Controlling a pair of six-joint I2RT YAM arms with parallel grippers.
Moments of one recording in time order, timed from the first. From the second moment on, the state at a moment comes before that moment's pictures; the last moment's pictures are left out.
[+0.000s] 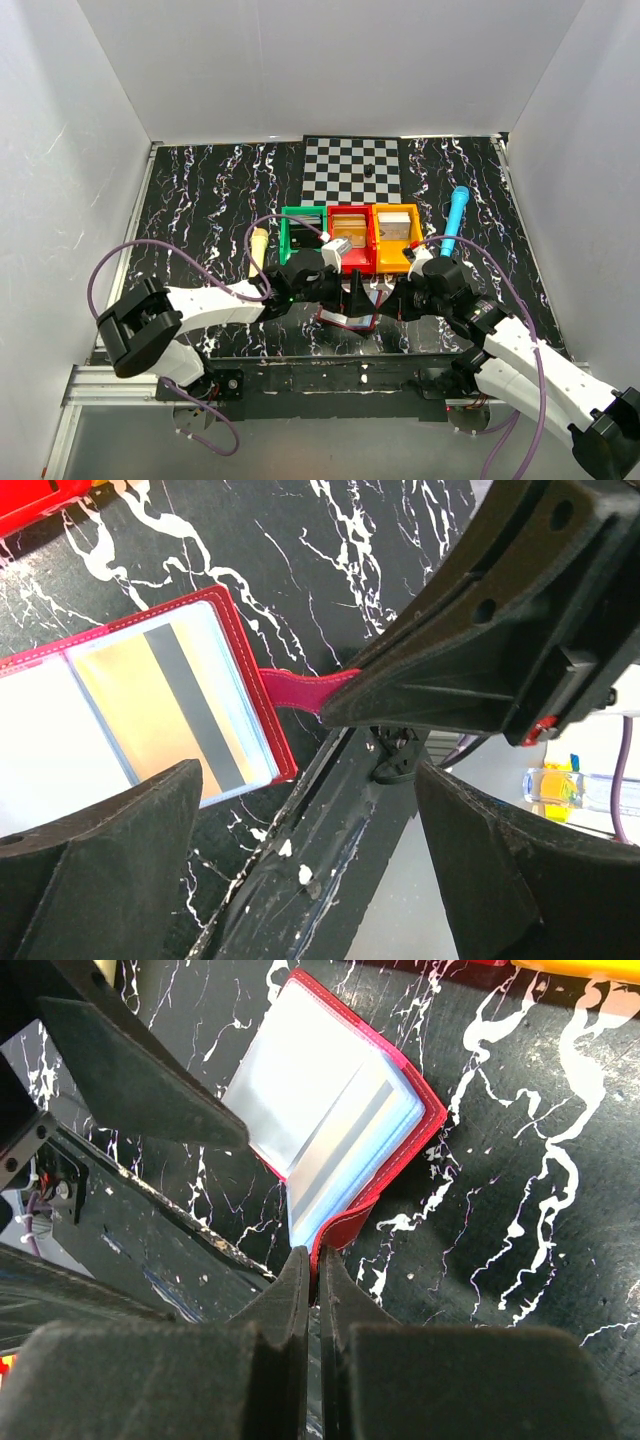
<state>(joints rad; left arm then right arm) -1.00 1.43 0.68 0.29 0.30 -0.75 0.67 0.71 0.44 -0.42 -0.26 0.58</state>
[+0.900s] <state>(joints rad) -1.05 1.33 0.54 0.24 -0.07 -0.57 0.67 0.70 0.46 -0.46 -0.33 0.59</state>
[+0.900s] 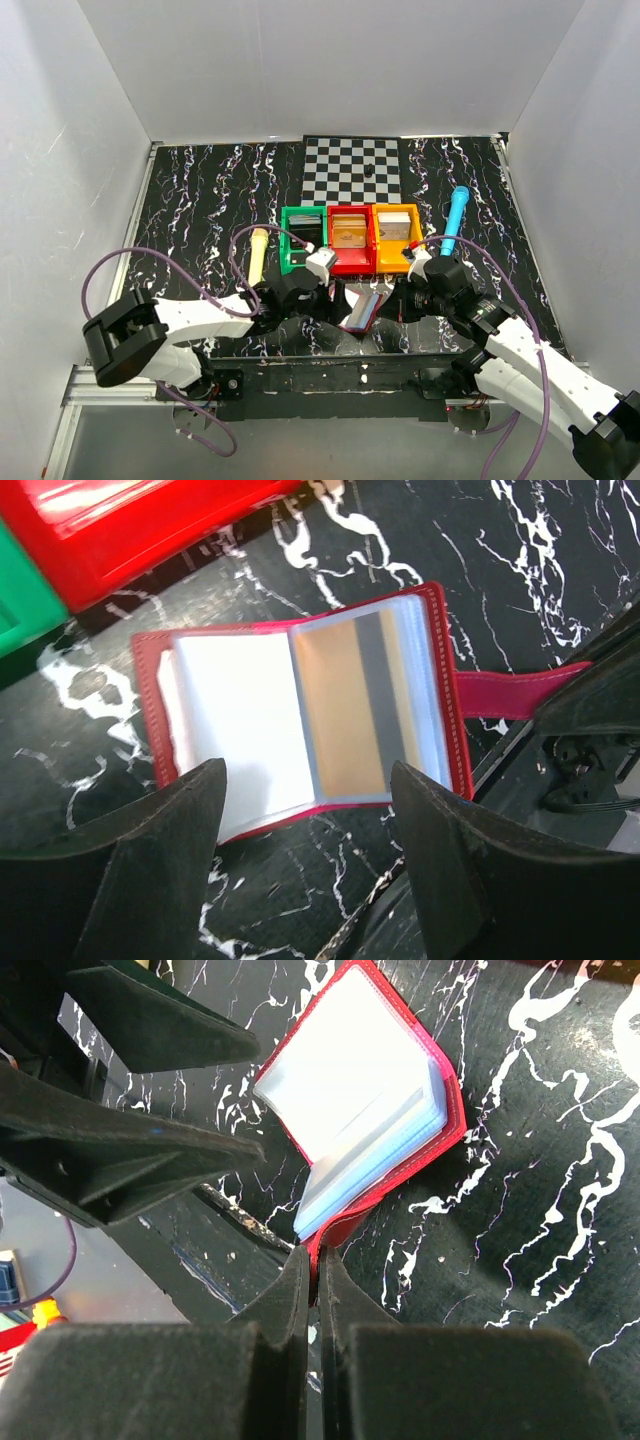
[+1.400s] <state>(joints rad) -1.11 1.53 0.72 0.21 0.02 -0.55 0.67 0.67 0.46 -0.48 -0.32 0.59</state>
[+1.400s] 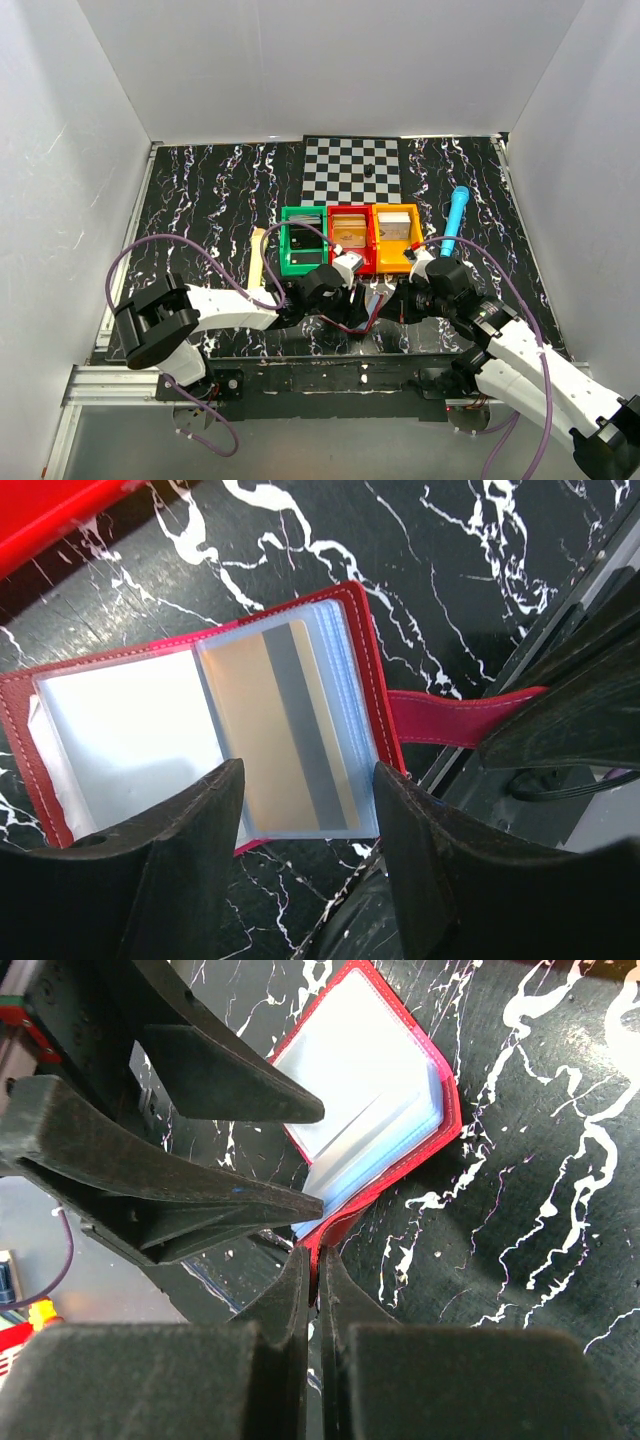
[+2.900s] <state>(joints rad) -1.12 1.49 0.74 0.09 -0.08 -0.59 0.67 0.67 0.46 -0.51 -0.31 0.58</state>
